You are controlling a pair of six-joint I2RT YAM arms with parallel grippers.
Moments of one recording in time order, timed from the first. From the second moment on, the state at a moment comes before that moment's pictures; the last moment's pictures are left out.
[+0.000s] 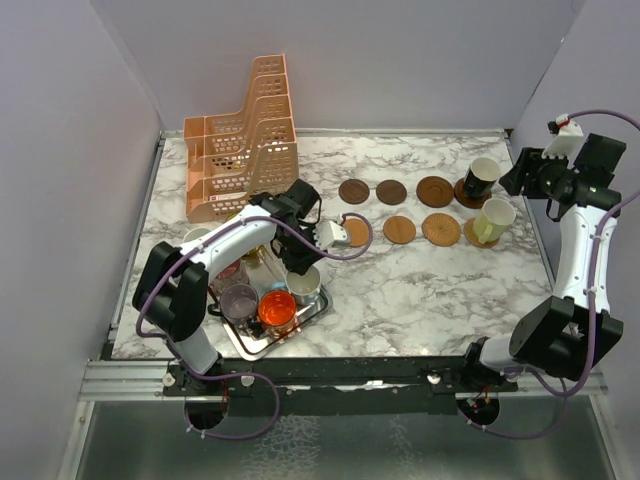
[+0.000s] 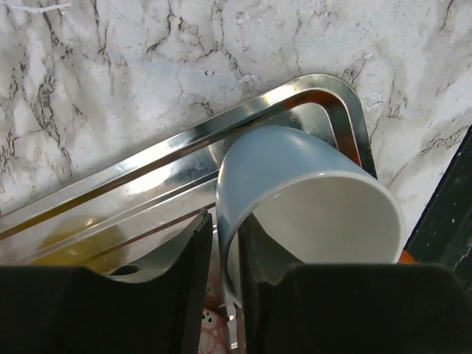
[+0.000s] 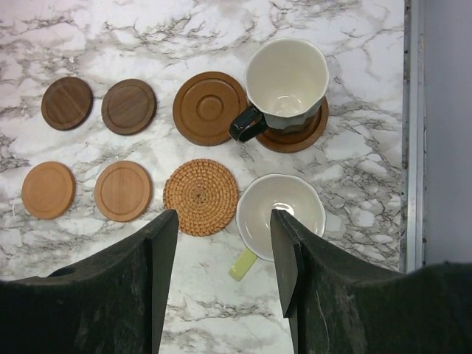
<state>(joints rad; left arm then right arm) -0.61 1.66 1.27 -0.93 0.38 0.69 -0.44 1.37 1.37 -0.62 -0.53 -0.19</state>
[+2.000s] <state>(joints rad) -0.57 2.30 2.39 -0.93 0.48 -0.11 0.22 1.41 0.79 0.43 -0.73 -0.34</state>
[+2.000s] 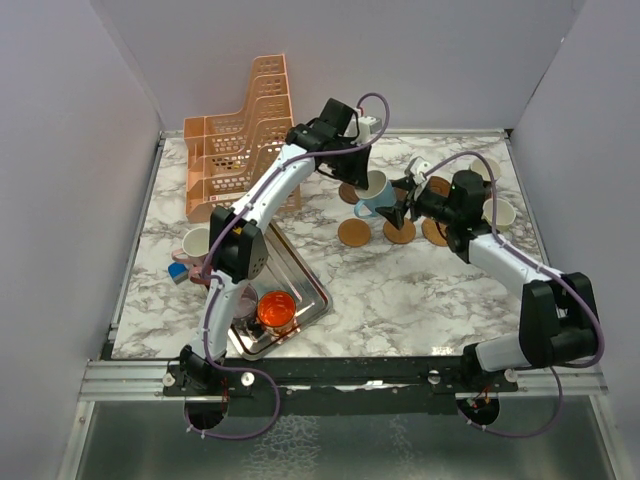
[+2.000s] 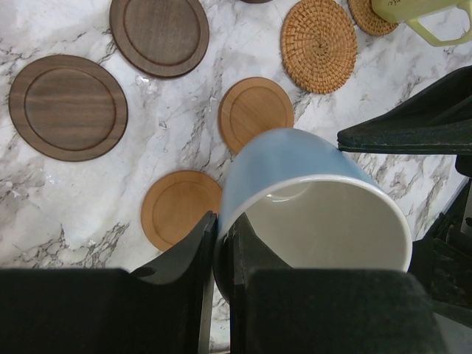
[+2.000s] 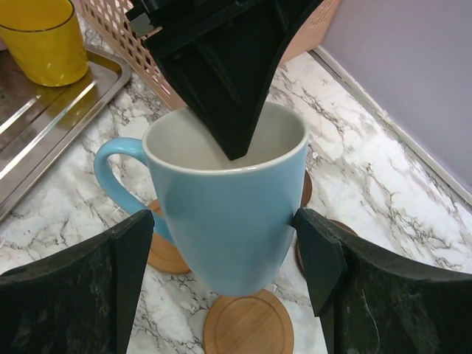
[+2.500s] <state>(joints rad) -0.58 2.32 2.39 -0.92 0.46 -0.14 0.23 1.48 0.78 0.52 -0.71 -0.36</state>
